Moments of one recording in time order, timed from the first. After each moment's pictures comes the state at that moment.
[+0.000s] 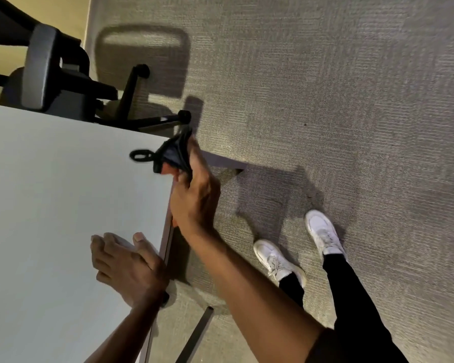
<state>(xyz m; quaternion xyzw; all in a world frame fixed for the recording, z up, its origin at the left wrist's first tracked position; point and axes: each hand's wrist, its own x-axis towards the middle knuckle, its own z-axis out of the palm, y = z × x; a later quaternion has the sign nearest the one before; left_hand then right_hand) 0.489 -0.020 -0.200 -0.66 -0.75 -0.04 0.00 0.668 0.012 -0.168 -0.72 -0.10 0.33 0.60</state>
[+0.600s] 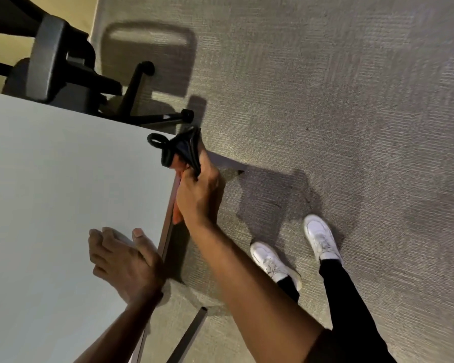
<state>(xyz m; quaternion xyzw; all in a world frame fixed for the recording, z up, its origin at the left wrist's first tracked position) 0.499 -0.020 -0.191 -0.65 -0.76 -0.04 0.00 0.676 0.015 -0.168 -0.72 -0.04 0.42 0.55</state>
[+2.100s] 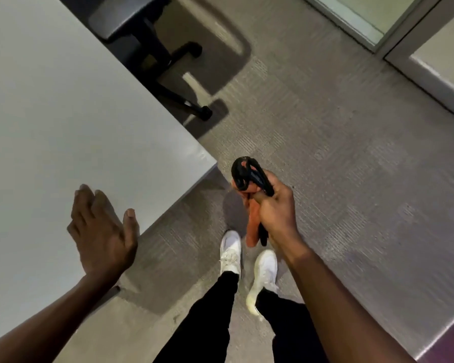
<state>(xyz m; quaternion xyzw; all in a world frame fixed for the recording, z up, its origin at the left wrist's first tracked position) 0.502 -0.017 -0.175 -0.61 -0.78 -0.05 -0.09 0.830 -0.007 -0.184 -0.69 -0.24 0.55 0.40</state>
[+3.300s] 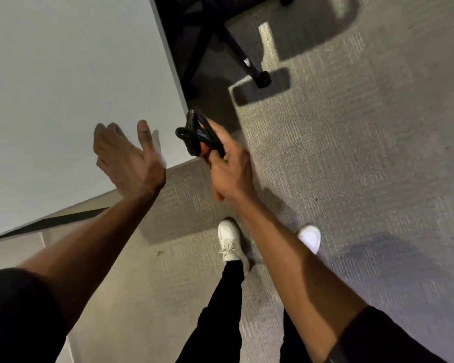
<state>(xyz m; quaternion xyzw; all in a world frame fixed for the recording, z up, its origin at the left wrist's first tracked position) 0.644 0.062 -0.220 -0.32 -0.94 -0.12 0.08 0.836 0.108 -0.214 -0.51 -0.50 0.64 0.29</state>
